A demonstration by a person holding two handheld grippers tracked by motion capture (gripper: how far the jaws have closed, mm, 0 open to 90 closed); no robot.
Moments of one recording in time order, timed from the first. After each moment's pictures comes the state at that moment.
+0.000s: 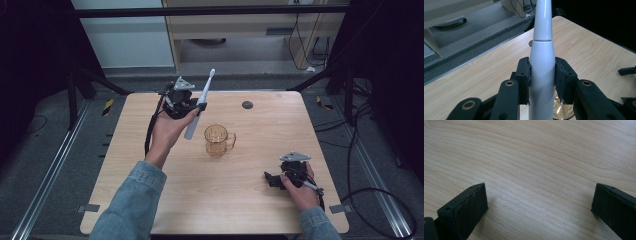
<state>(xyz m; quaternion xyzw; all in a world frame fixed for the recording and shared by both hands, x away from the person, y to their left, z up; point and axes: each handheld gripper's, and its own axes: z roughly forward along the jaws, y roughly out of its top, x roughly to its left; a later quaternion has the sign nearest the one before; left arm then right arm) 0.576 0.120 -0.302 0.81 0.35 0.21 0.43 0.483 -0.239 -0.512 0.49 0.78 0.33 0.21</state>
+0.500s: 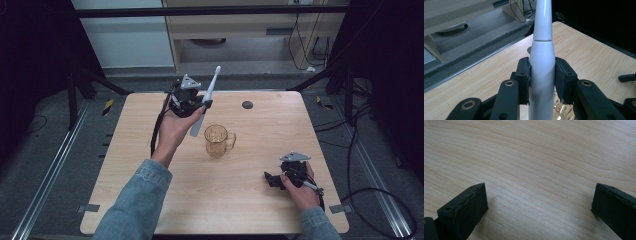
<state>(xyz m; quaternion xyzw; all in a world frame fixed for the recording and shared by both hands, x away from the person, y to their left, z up) 0.579 0.102 -0.297 0.80 0.34 0.22 0.44 0.483 -0.239 -0.512 0.49 0.78 0.33 0.21</state>
